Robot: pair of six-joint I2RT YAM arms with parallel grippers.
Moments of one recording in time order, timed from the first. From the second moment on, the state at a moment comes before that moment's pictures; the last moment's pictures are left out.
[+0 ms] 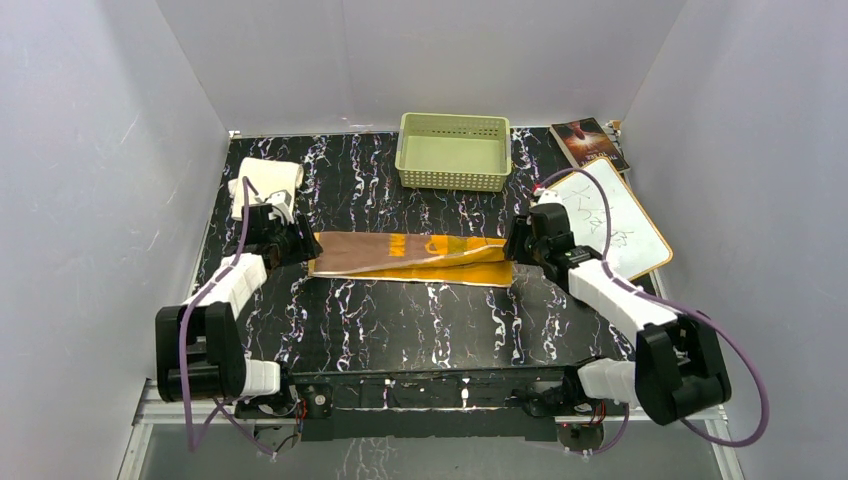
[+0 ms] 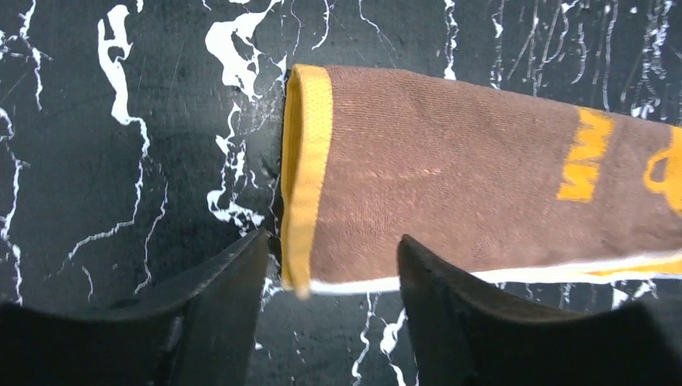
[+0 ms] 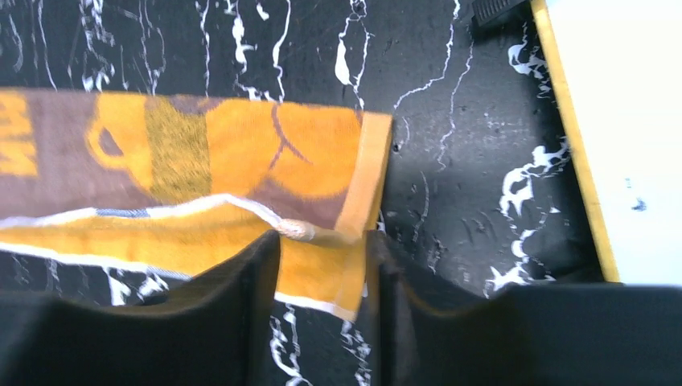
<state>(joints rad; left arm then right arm) 0.06 1.36 0.69 -0.17 0.25 -0.19 0.29 1.27 0.70 -0.15 0.05 0.37</state>
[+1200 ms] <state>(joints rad) 0.13 1.74 0.95 -0.40 0.56 -0.13 0.29 1.19 0.75 -0.05 -0.03 0.39</state>
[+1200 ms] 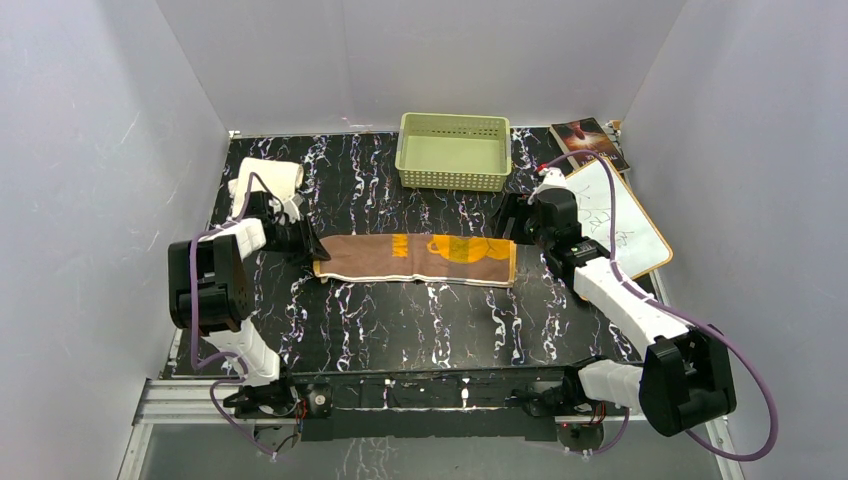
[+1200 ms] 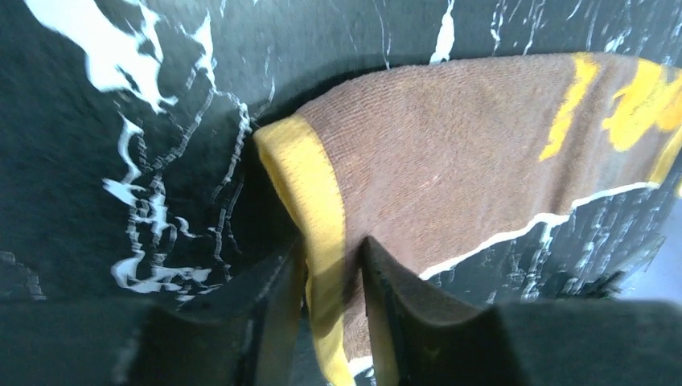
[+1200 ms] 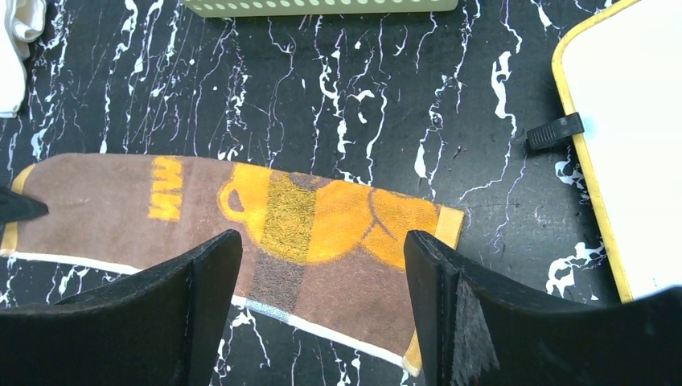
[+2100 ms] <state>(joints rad) 0.00 1.63 1.24 -0.77 -0.23 -0.09 0.31 1.20 0.79 -0.09 -0.03 0.40</state>
